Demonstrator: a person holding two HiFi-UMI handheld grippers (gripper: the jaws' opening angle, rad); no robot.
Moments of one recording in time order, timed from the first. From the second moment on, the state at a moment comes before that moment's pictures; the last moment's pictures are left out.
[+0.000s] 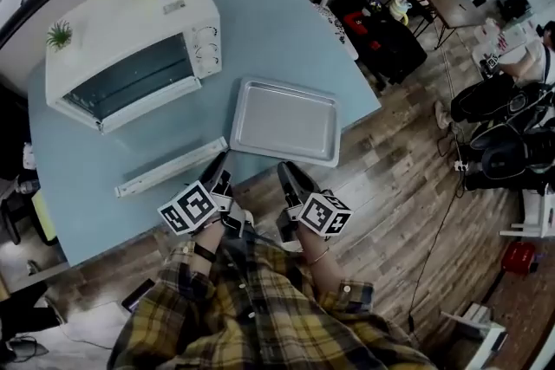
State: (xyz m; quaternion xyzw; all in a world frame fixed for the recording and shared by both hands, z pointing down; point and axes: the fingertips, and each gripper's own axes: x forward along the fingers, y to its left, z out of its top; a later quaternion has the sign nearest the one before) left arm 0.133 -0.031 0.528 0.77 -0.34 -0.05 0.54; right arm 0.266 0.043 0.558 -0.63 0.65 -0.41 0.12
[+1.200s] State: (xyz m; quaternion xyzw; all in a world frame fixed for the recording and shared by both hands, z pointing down) left arm -0.089 -0.104 0.403 0.87 -0.47 0.03 0.14; right arm 0.070 -0.093 0.393 -0.48 0.87 -0.05 -0.04
